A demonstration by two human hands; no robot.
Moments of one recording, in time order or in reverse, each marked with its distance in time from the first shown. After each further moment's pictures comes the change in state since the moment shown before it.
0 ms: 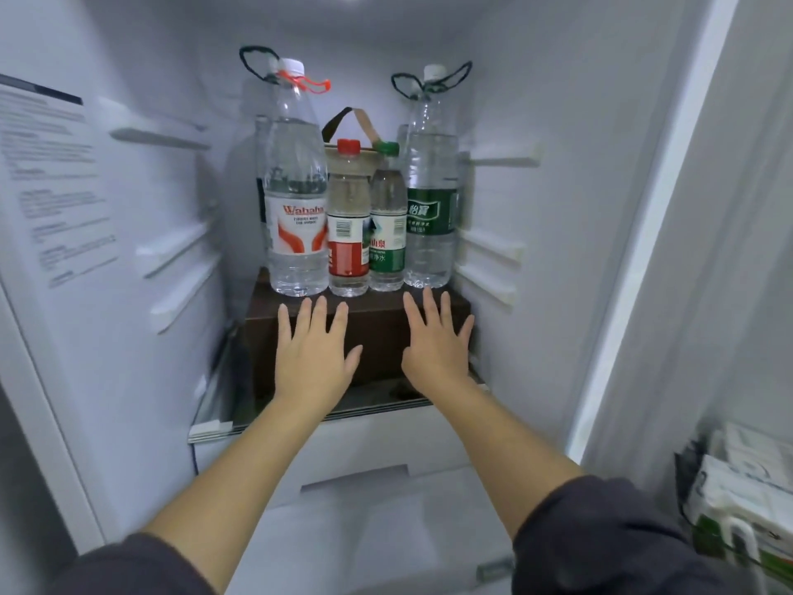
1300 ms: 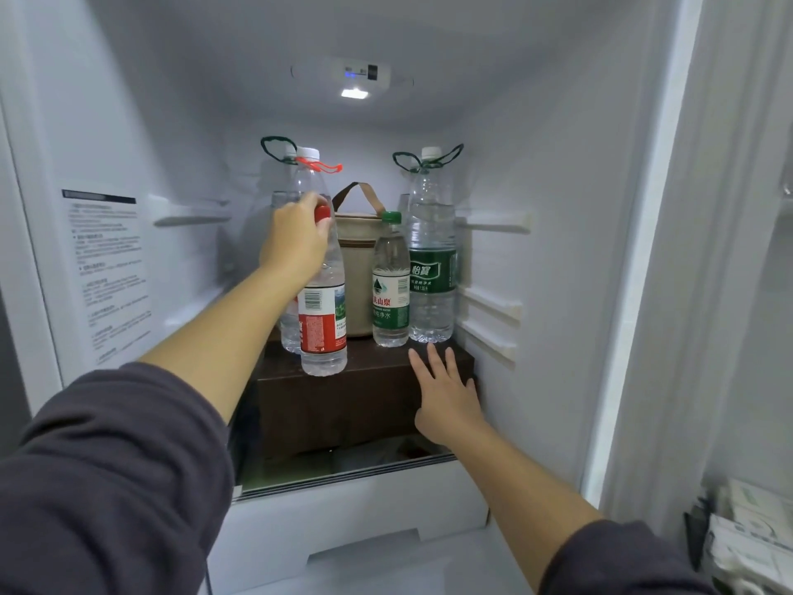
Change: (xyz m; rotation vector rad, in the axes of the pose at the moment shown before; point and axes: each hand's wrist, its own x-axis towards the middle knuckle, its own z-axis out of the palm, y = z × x) left_hand 0.154 -0.041 -0.140 -0.606 0.343 -0.106; right_hand 0.001 0.002 -0.027 0.051 -0.243 -0.008
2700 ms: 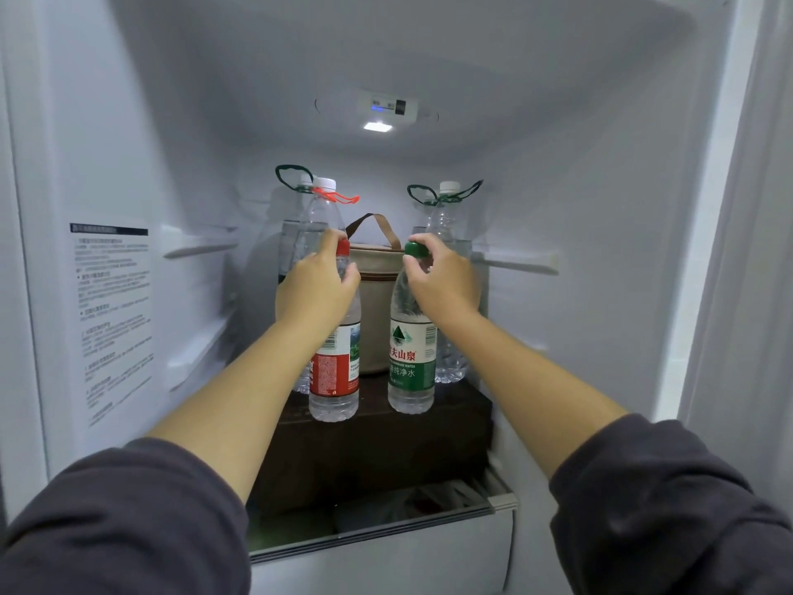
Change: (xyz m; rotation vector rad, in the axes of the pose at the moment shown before) left_hand -0.006 -0.017 0.017 0.059 -0.003 0.048; right_hand 0.086 -0.059 -0.151 0.493 0.759 -0.231
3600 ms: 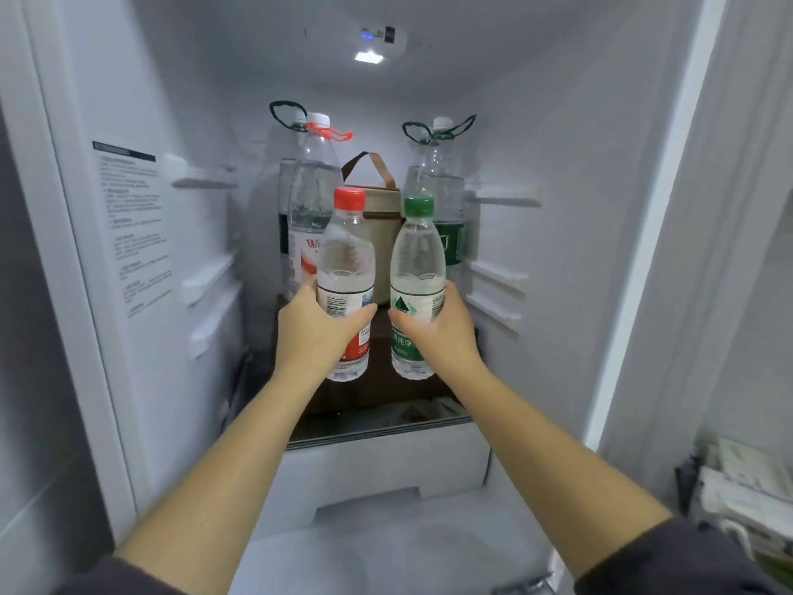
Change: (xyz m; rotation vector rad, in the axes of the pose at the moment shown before) left_hand -0.137 0.006 -0.005 -0.498 -0.069 -0.370; right_hand -0.152 0.016 -0.011 0.504 -0.114 0.343
